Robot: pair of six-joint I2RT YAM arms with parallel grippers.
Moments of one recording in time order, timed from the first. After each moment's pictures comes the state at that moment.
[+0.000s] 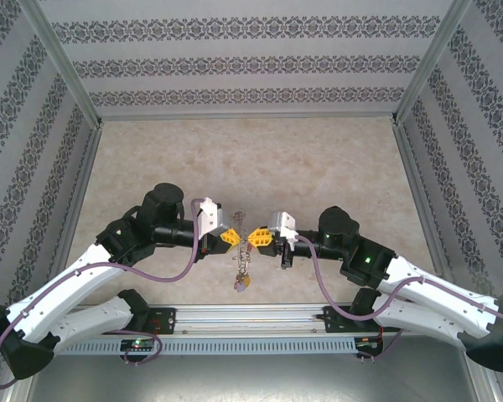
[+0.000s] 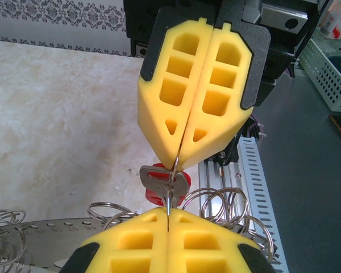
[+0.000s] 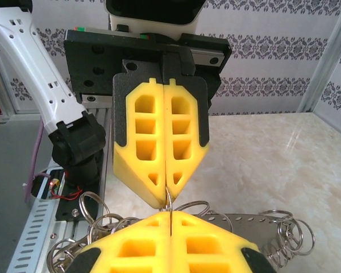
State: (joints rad) left arm -0.72 0.91 0.91 -0.52 0.71 0.27; right arm 0.97 0.80 0.66 -0.03 -0.43 -0.13
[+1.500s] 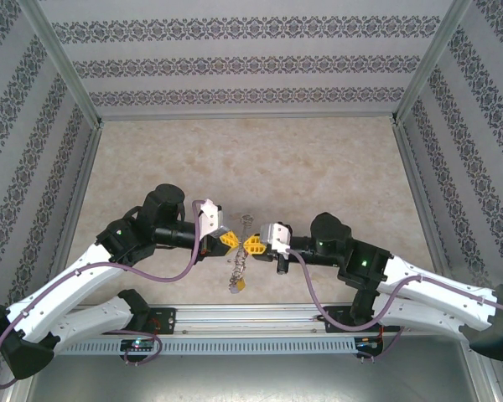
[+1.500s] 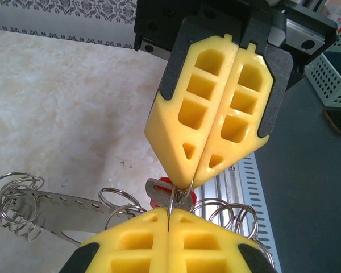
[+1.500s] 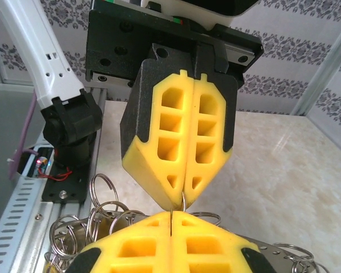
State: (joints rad) left arm -0.72 0.91 0.91 -0.56 0.72 0.27; right arm 1.08 0.82 0.67 -0.07 -0.29 -0.26
